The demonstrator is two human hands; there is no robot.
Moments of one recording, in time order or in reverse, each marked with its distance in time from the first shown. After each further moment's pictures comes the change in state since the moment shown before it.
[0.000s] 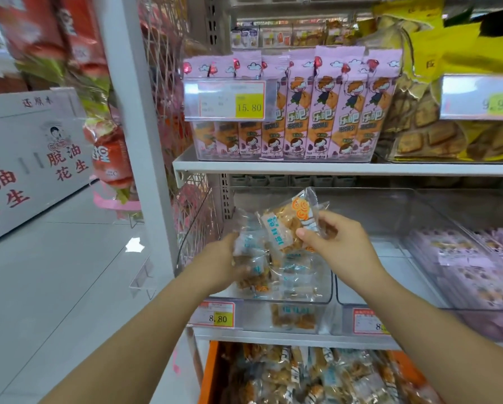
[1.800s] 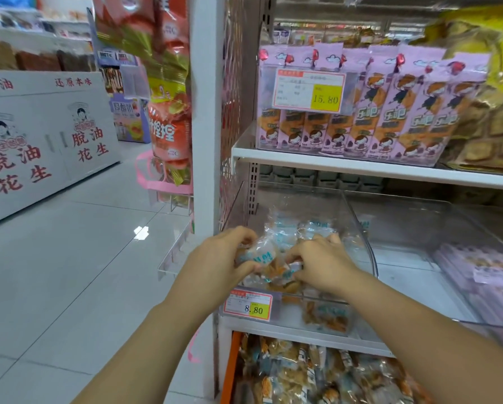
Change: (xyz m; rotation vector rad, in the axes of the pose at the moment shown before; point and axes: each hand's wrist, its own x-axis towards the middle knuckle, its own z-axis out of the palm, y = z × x) left_hand -0.066 -0.032 -0.028 -0.045 0.353 0.197; right_hand 0.018 0.003 0.082 -0.988 -0.454 -0.200
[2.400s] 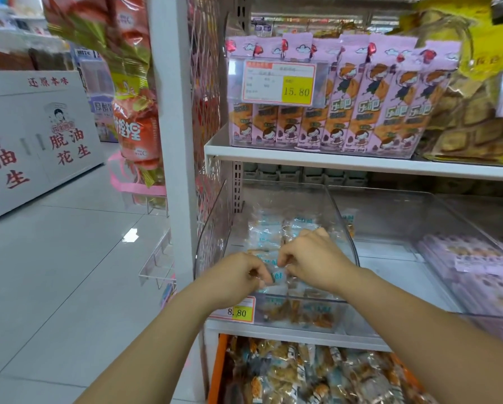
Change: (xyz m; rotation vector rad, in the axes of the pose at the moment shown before) left_hand 0.030 0.002 0.051 -0.127 -0.475 -0.043; right_hand -0.006 0.017 -0.005 0.059 0.048 -0.116
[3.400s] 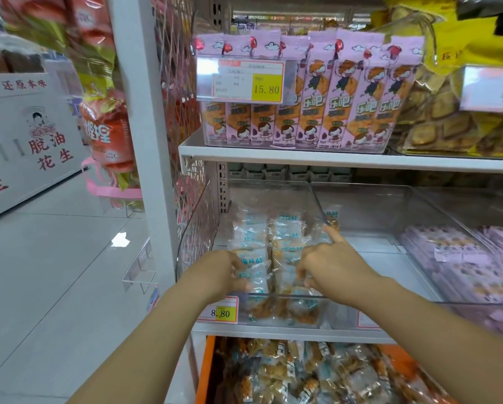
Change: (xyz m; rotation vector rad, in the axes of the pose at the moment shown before) left_hand 0.012 0.003 -0.001 0.178 0.003 -0.233; right_hand -0.046 0.021 -0.018 -0.336 -0.143 0.002
